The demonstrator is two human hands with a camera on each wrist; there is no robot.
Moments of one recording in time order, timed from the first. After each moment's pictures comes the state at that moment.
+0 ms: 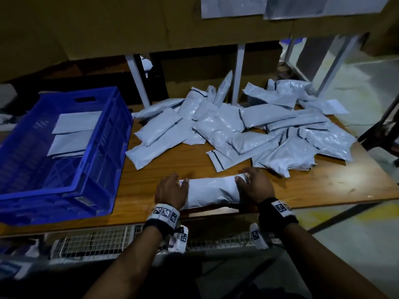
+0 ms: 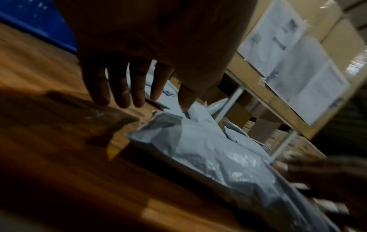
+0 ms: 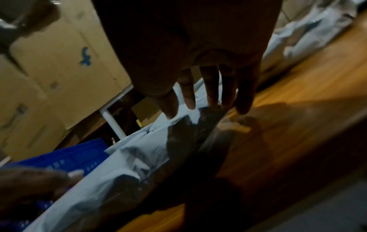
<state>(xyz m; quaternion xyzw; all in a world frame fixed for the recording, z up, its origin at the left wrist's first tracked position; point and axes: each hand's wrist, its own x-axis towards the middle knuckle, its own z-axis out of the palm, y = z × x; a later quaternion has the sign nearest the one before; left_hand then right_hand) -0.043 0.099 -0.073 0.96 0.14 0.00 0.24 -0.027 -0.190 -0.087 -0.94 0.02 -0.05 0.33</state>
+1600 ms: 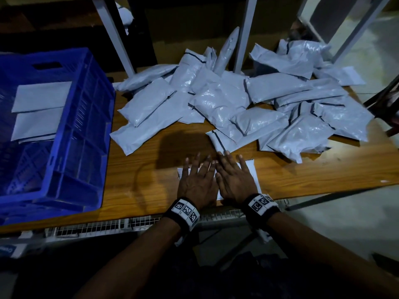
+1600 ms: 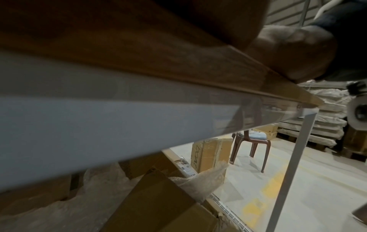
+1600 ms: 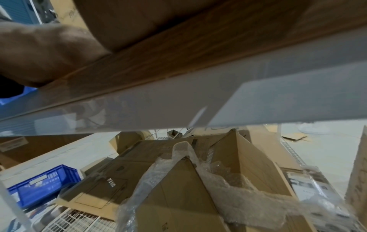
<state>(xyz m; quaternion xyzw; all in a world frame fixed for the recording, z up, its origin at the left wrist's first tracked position) -0.036 0.040 -0.112 0.98 -0.17 -0.08 -0.01 -0.027 -0.127 -0.146 -0.97 -0.21 -0.09 0.08</state>
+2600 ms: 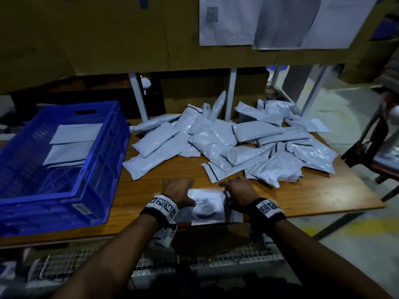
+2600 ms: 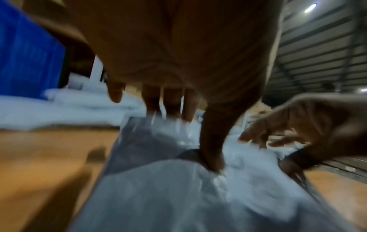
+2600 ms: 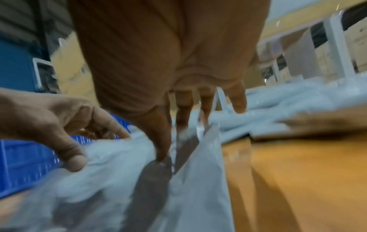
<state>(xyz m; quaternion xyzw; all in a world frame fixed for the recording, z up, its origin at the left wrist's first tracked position) -0.021 0.081 -0.024 0.98 -0.13 -0.12 0.03 -0.027 -0.166 -0.036 -0.98 -0.17 0.10 0.05</state>
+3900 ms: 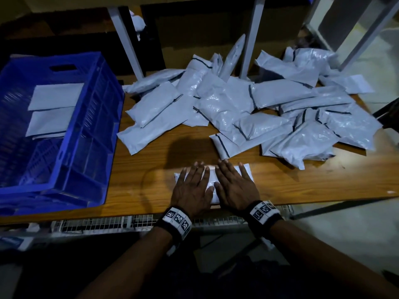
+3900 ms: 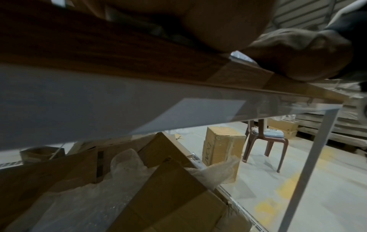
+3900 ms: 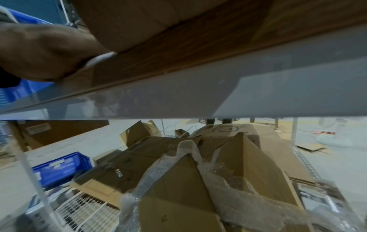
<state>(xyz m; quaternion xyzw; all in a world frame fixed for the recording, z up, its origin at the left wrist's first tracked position) -0.054 0.063 -0.123 0.98 -0.17 -0.03 0.03 -0.040 -0.129 -0.126 -0.97 -0.24 0.00 0.08</state>
